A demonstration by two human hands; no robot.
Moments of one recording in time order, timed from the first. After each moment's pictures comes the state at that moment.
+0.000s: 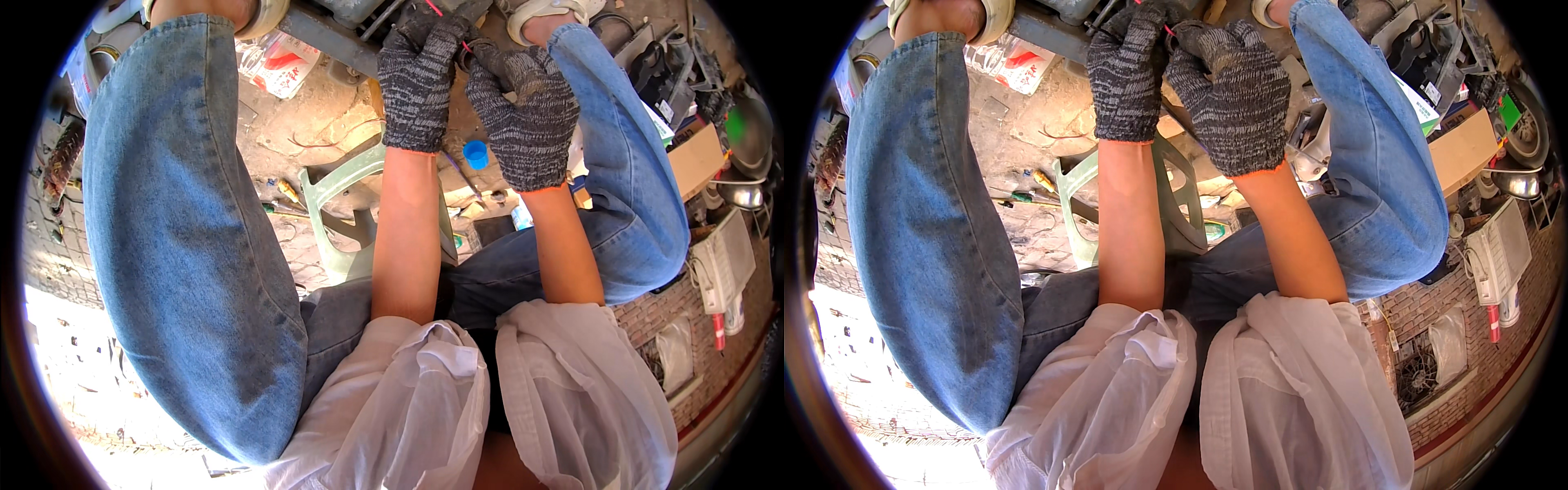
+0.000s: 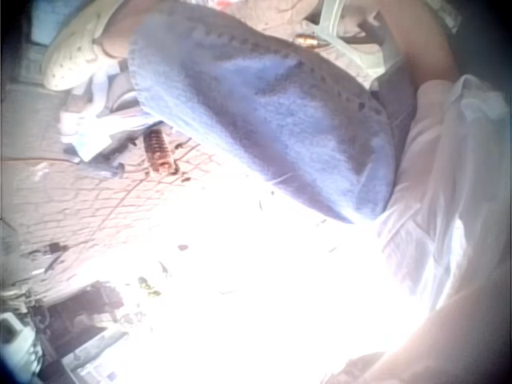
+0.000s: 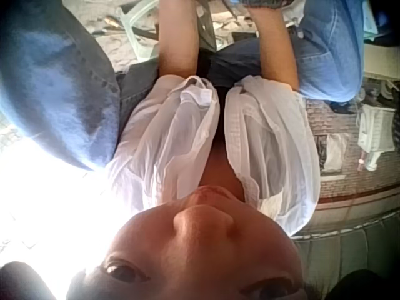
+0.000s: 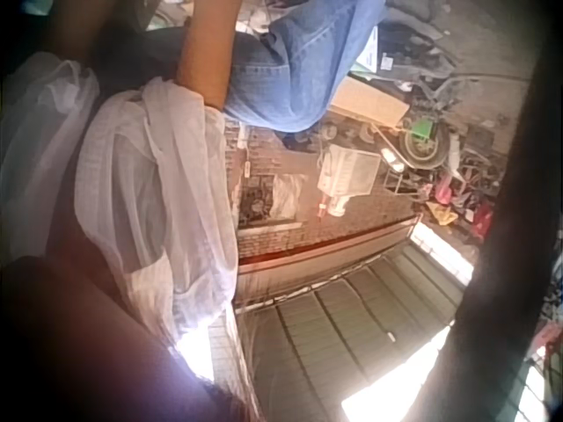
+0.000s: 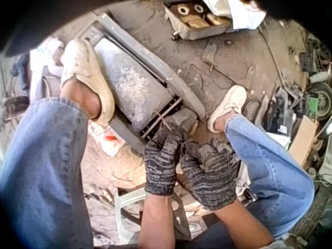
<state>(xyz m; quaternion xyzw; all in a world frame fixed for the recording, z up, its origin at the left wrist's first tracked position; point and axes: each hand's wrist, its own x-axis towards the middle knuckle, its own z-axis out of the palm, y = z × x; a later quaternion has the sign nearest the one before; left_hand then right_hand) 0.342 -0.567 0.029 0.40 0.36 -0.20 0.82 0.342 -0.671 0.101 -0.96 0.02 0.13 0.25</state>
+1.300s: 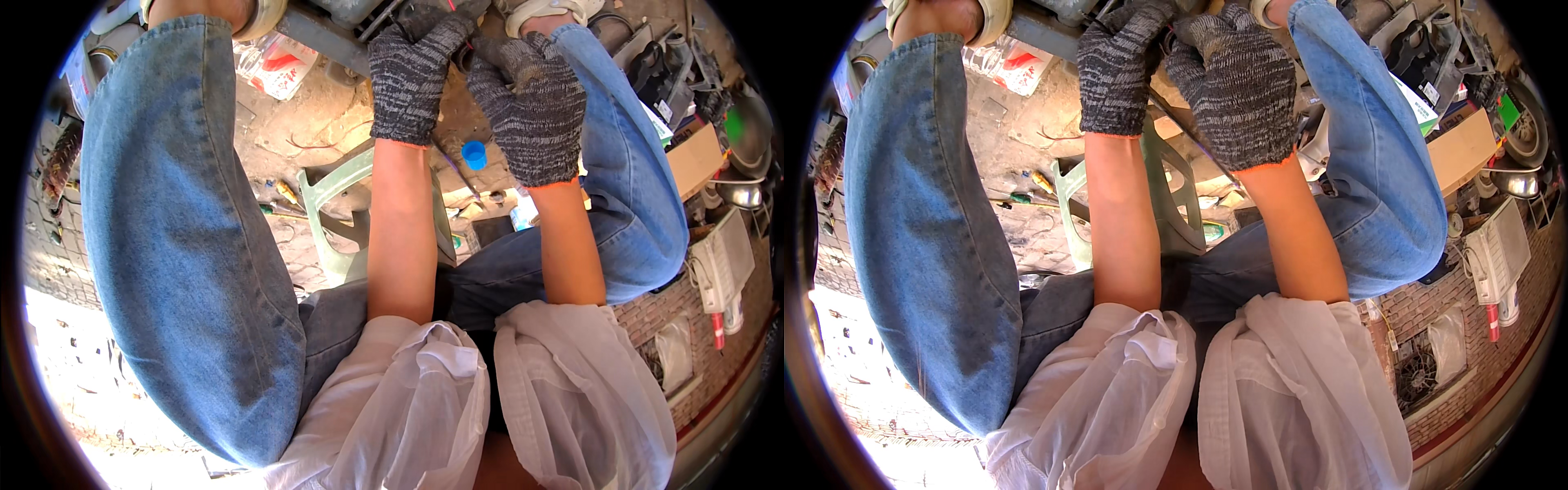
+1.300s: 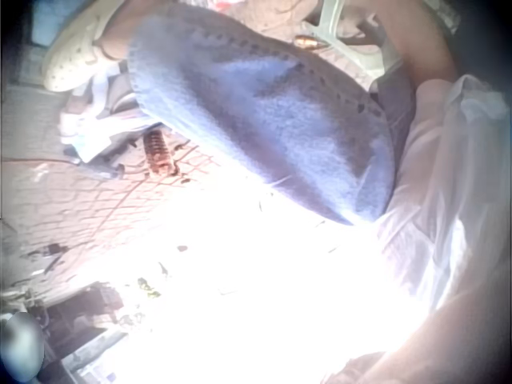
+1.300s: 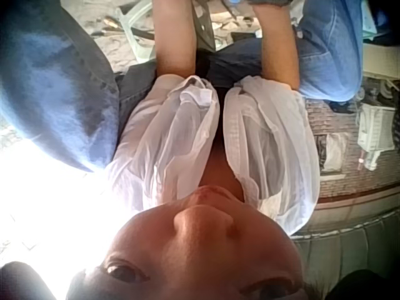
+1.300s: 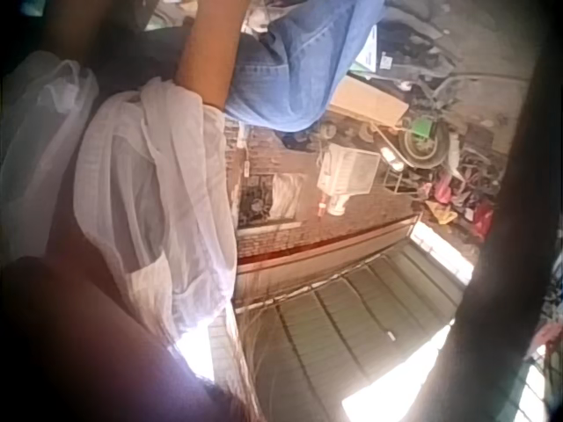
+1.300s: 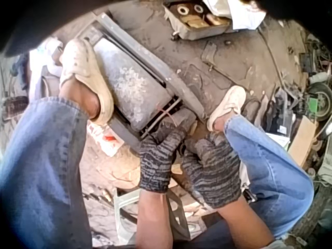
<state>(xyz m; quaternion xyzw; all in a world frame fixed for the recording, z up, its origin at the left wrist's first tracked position) 0.360 -0.558 0.034 0.42 0.33 -0.23 0.81 0.359 -0.676 0.106 -0.97 -0.09 0.12 0.18</state>
